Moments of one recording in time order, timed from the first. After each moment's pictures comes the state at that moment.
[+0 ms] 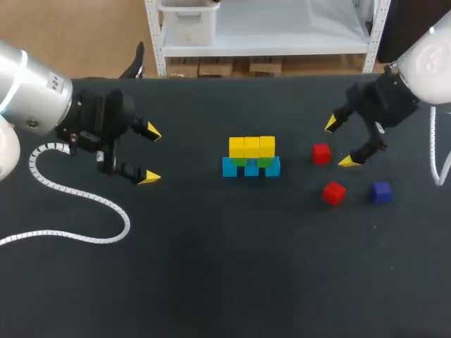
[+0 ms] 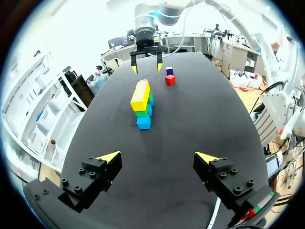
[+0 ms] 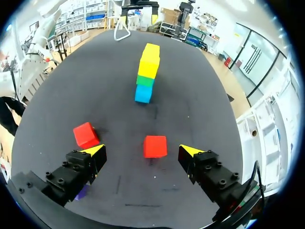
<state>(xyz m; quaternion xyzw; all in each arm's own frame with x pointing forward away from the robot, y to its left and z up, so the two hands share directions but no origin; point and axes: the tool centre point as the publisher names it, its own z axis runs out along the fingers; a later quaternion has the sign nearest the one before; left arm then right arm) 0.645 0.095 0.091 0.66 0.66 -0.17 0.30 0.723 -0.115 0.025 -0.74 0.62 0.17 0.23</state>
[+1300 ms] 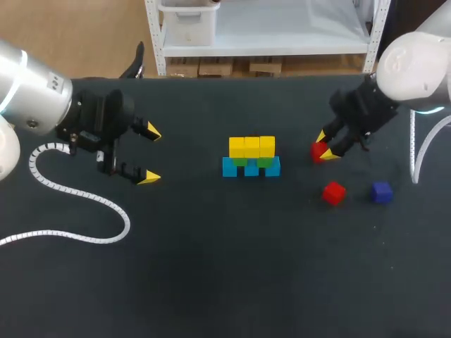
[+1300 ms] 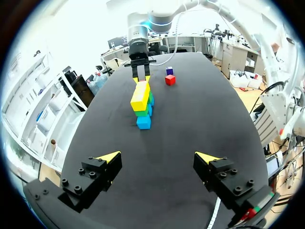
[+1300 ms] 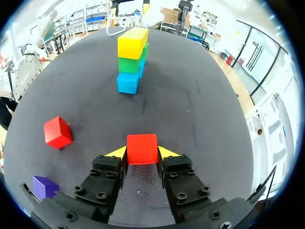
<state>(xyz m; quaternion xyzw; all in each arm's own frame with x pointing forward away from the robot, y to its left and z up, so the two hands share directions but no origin) 0.645 0.095 0.091 0.66 0.66 -0.17 0.30 0.750 -0.097 -0.013 -0.72 0.63 0.19 0.22</state>
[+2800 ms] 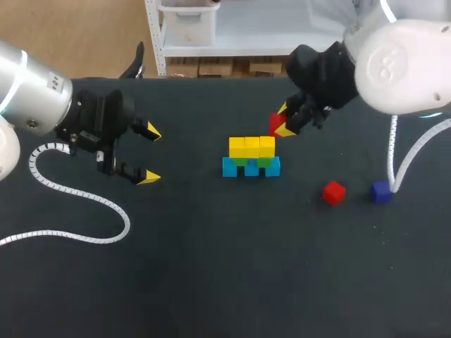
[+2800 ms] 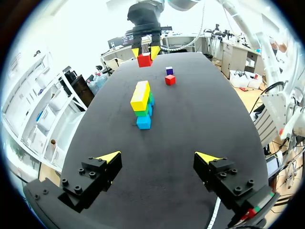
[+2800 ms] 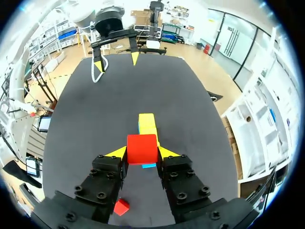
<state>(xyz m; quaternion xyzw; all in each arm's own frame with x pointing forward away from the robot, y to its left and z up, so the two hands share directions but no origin) 0.645 0.095 0.091 0.66 0.66 -0.17 0.30 0.685 0.016 0.121 -0.65 0.70 0.17 0.24</state>
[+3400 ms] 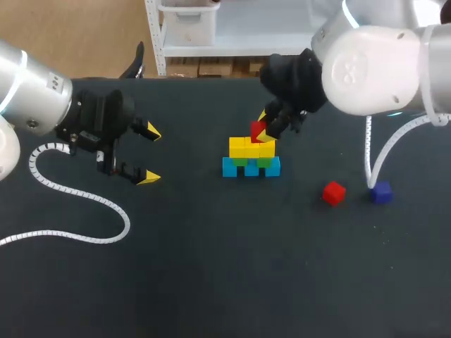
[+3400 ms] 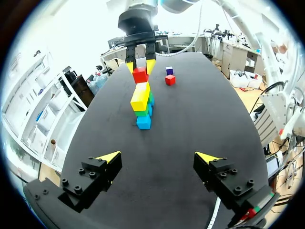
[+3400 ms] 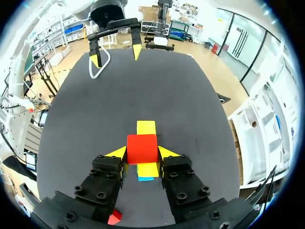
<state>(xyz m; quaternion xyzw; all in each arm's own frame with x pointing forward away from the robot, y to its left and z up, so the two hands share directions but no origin) 0.645 0.095 0.091 0.66 0.66 -0.17 0.30 0.698 0.043 0.094 -0.67 0.69 0.17 0.22</state>
